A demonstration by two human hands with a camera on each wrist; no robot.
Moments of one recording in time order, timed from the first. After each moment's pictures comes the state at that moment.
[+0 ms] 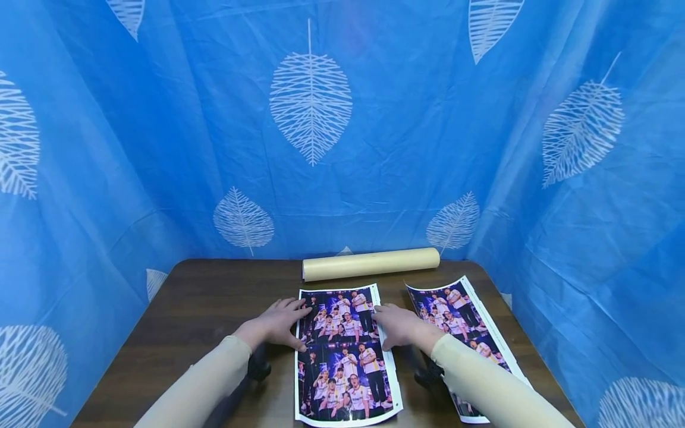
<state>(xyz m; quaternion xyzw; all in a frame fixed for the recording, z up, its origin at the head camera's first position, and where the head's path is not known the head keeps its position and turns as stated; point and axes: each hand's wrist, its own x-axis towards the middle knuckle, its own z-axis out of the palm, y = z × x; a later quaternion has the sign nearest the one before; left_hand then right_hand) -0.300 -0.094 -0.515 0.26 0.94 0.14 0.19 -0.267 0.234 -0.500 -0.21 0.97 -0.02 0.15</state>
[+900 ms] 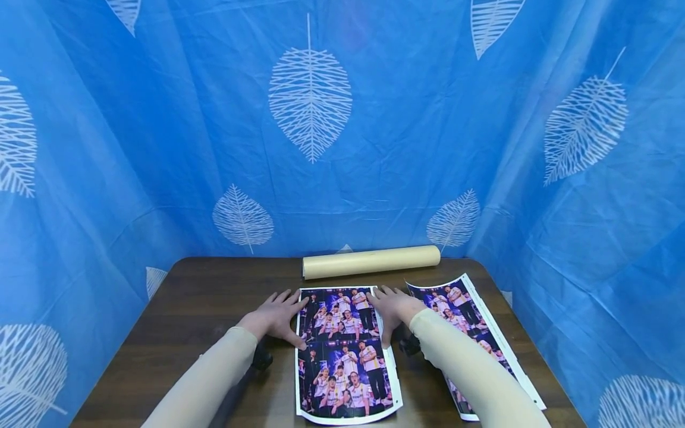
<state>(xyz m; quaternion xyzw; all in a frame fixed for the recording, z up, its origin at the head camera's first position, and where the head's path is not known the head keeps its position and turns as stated) -0.317 -0.094 -0.516 0.23 0.95 0.07 0.21 -0.304 0.226 -0.490 -0.17 0.95 0.08 0.23</state>
